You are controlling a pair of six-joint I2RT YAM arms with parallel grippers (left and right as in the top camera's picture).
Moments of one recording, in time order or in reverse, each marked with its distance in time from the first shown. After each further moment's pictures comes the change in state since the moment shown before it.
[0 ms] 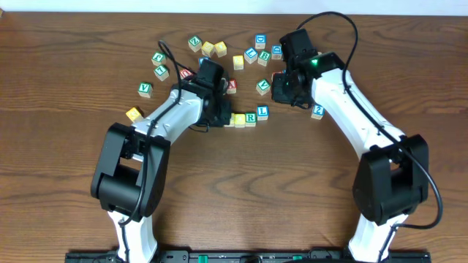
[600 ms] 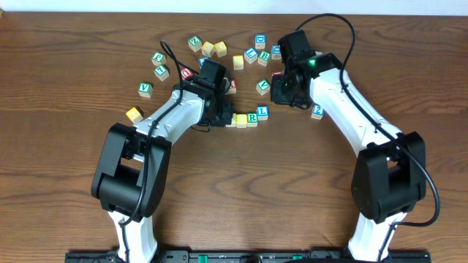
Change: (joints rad) left arm -0.005 0.000 0.000 0.016 0.000 -0.005; right arm 0.006 0.012 0.000 0.003 -0.007 0.000
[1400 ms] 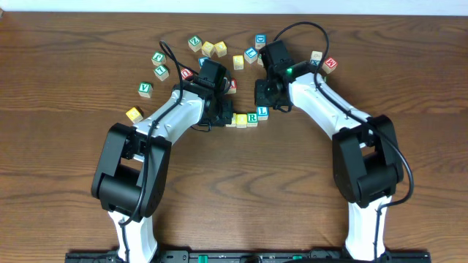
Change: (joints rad) left arm 0.000 0.000 0.000 0.002 0.000 -0.018; right arm 0.054 0.151 -0.013 0.207 -0.011 0.006
